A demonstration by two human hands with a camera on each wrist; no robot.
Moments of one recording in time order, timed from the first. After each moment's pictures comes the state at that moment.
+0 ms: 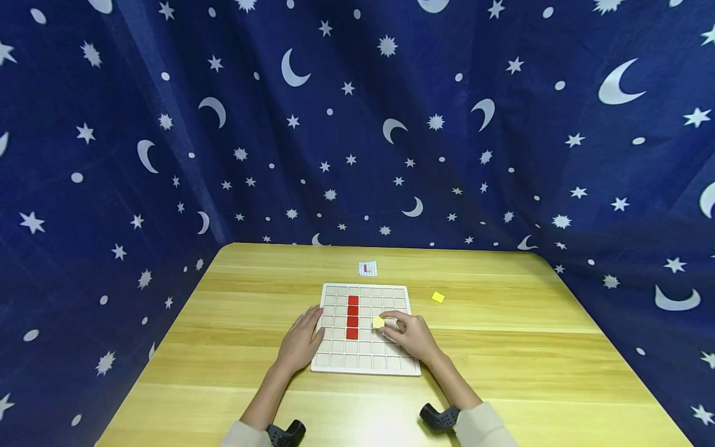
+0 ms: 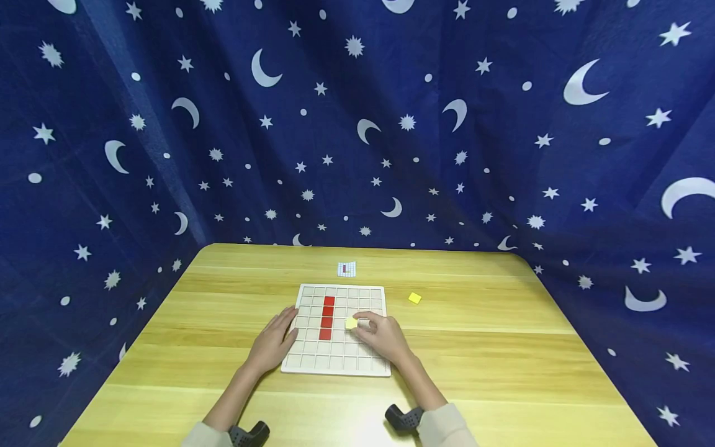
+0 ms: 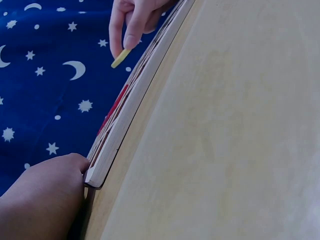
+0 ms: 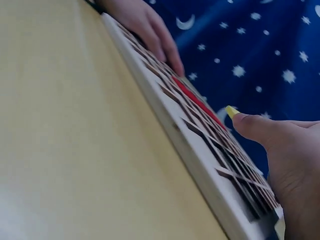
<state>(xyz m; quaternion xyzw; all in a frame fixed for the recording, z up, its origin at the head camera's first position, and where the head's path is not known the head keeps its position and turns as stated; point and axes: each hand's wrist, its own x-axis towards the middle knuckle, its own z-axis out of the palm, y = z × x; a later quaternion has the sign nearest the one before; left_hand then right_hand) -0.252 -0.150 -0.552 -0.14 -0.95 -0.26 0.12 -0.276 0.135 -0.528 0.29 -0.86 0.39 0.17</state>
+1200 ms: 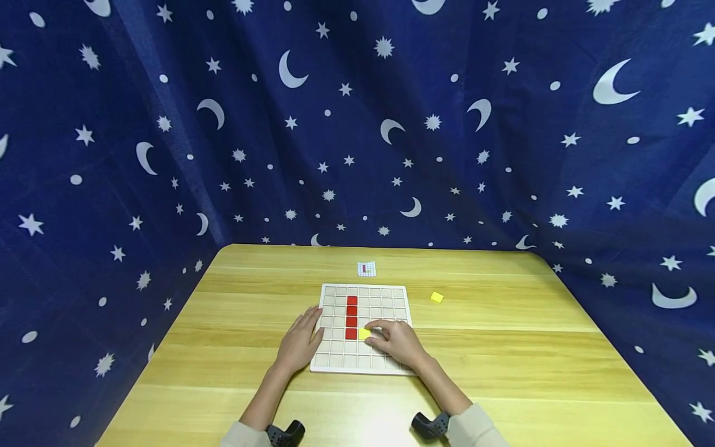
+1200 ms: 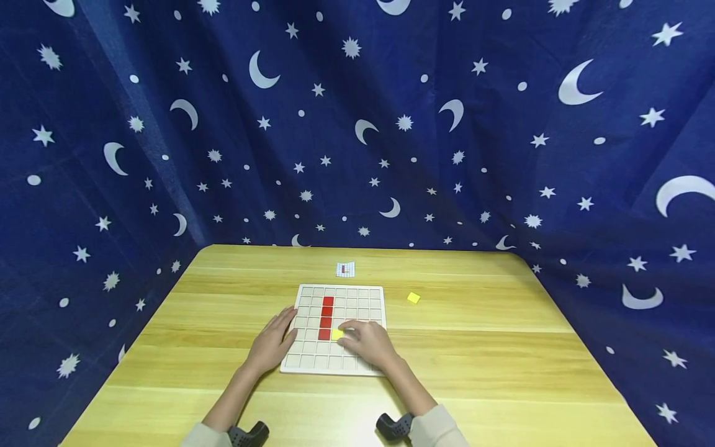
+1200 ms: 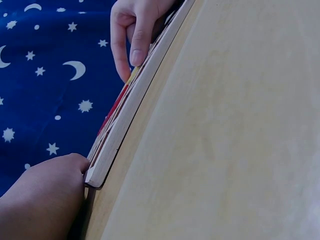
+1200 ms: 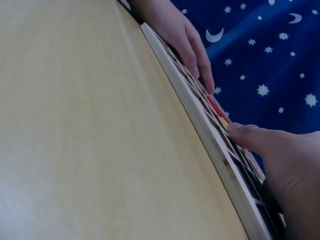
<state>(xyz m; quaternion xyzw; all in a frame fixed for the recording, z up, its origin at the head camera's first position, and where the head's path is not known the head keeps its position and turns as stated) -0.251 -0.149 -0.552 -0.14 -0.95 -0.27 0.12 -0.263 0.111 -0.527 0.29 -0.89 0.32 0.11</state>
